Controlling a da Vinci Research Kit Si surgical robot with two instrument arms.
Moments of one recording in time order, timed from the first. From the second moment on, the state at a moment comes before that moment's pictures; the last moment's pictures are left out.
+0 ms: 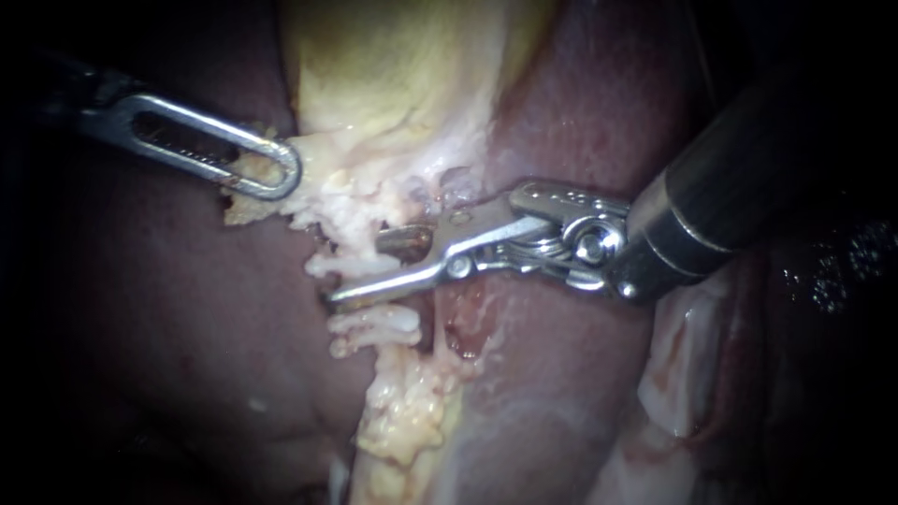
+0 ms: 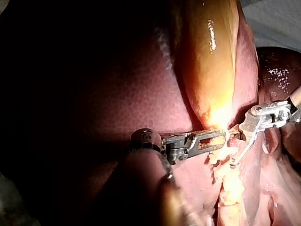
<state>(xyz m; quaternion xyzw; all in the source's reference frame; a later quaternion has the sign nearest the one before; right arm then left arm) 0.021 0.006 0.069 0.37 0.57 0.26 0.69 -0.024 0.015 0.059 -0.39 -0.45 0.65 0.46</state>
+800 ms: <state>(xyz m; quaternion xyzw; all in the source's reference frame) 0.012 0.007 0.060 0.24 0.55 0.15 0.78 -0.023 0.016 0.060 -0.40 -0.45 0.65 0.47</state>
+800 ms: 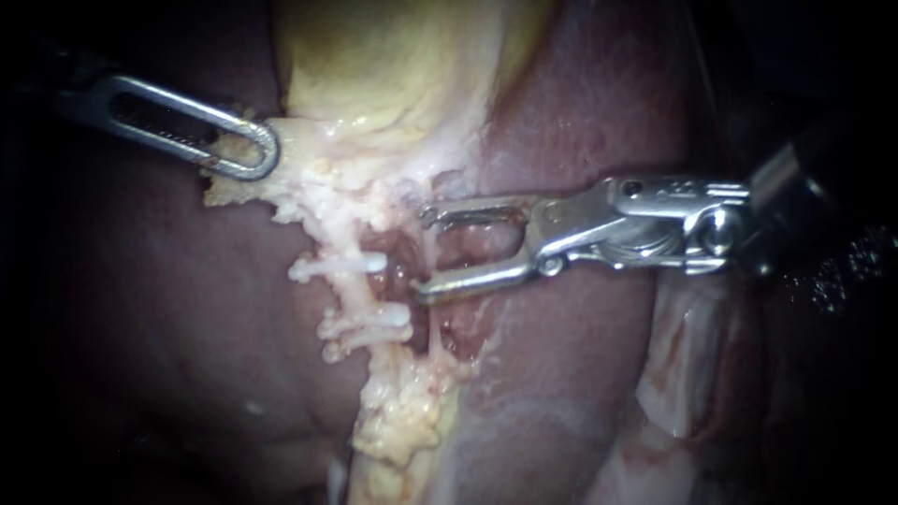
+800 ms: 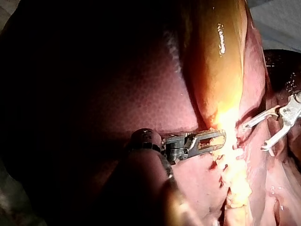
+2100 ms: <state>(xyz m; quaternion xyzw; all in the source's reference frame) 0.006 0.005 0.056 0.23 0.57 0.10 0.79 -0.026 0.016 0.064 -0.40 -0.43 0.66 0.47</state>
